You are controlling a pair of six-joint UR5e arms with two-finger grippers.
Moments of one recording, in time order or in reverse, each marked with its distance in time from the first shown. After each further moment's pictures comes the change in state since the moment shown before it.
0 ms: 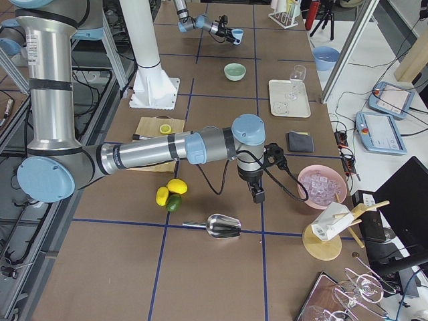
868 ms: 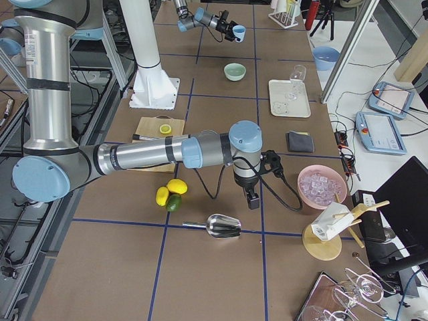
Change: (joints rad) left arm -0.025 -0.038 -0.268 -0.016 -0.065 0.647; right arm 0.015 -0.047 -0.008 -0.011 -0.006 0.011
